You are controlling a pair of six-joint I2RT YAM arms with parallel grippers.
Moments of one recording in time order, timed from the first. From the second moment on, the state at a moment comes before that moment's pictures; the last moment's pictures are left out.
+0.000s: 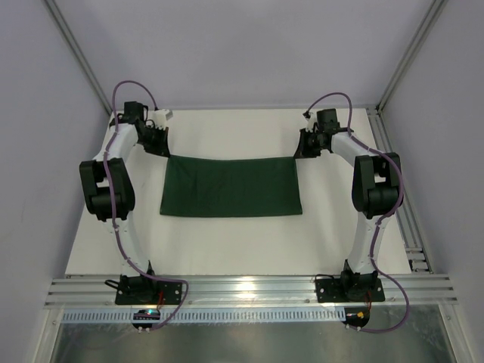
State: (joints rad) left arm 0.09 2.05 1.70 -0.77 0.46 0.37; right arm 0.11 2.04 1.48 -0.39 -0.37 0.14
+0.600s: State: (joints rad) left arm 0.09 2.14 1.75 -0.77 0.45 0.37; right arm 0.10 2.04 1.49 -0.39 -0.38 0.14
